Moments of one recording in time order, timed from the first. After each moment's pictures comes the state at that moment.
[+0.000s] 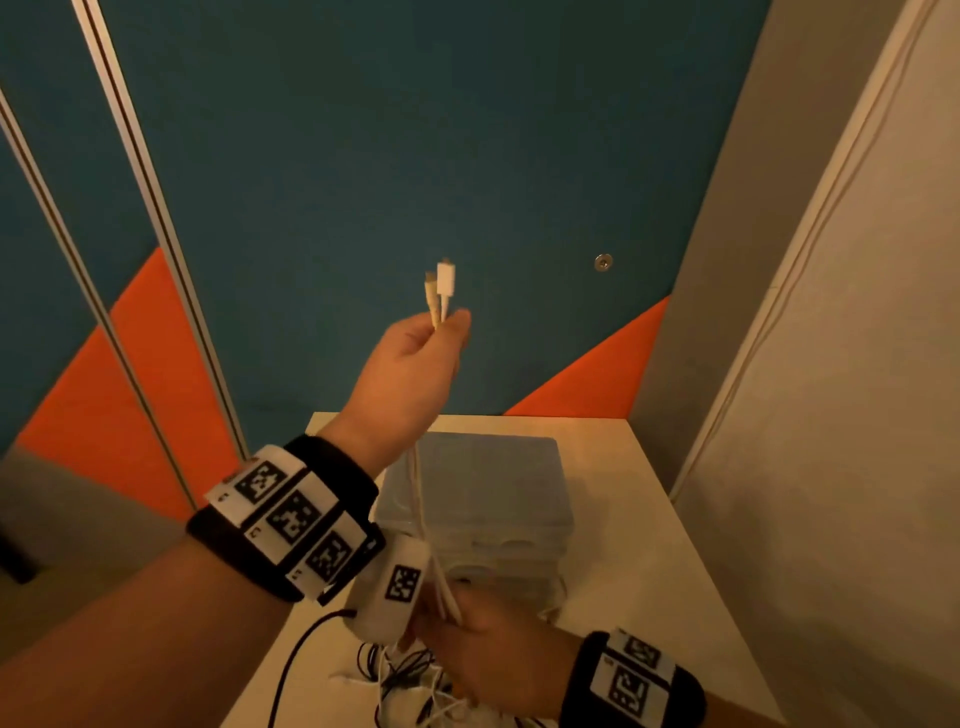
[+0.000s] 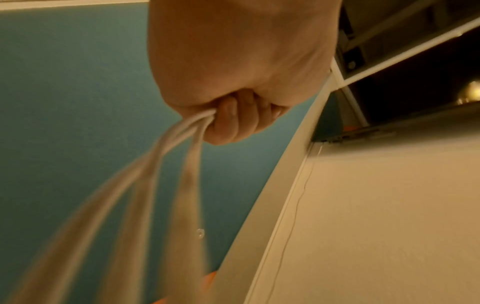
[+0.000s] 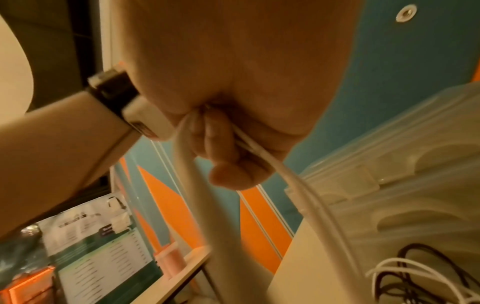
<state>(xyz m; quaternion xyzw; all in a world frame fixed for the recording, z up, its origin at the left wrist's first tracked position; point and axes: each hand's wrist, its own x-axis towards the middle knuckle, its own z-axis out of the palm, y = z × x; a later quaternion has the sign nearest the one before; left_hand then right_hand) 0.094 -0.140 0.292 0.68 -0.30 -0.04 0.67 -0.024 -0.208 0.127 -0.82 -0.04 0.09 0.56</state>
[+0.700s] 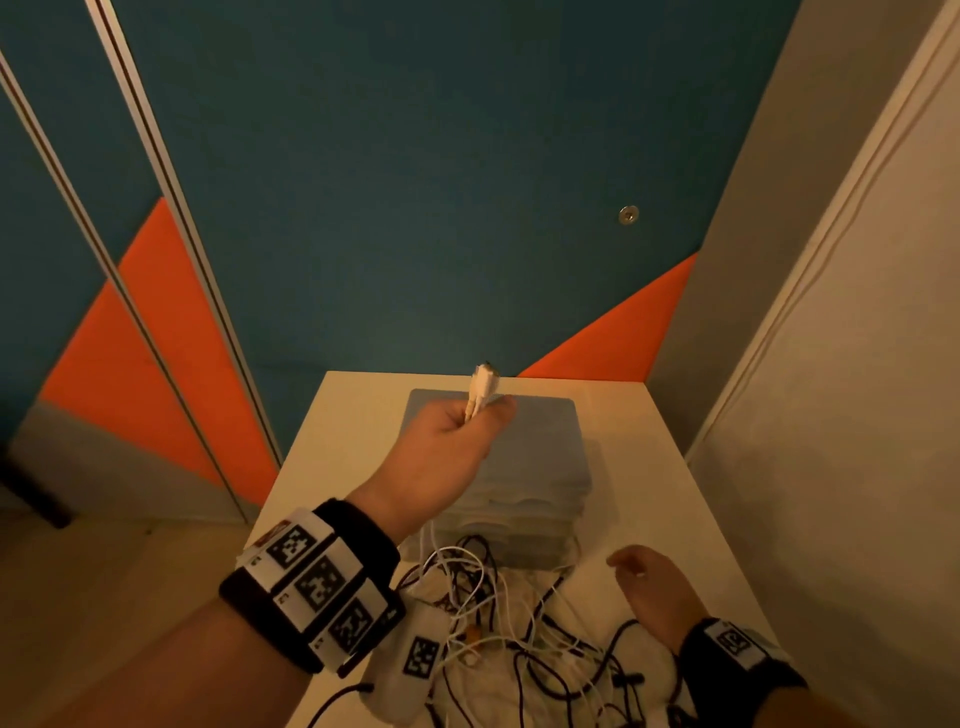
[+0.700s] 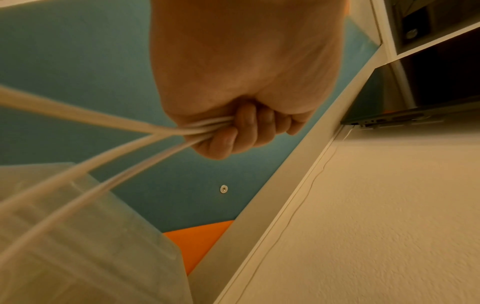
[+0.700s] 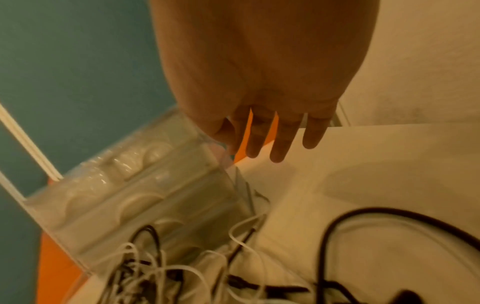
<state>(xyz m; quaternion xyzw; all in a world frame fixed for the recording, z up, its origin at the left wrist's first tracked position) 0.068 -0.129 0.205 0.71 -0.29 -0.17 0.61 -0.078 -0.367 0.010 -0.85 0.34 -0.02 0.40</state>
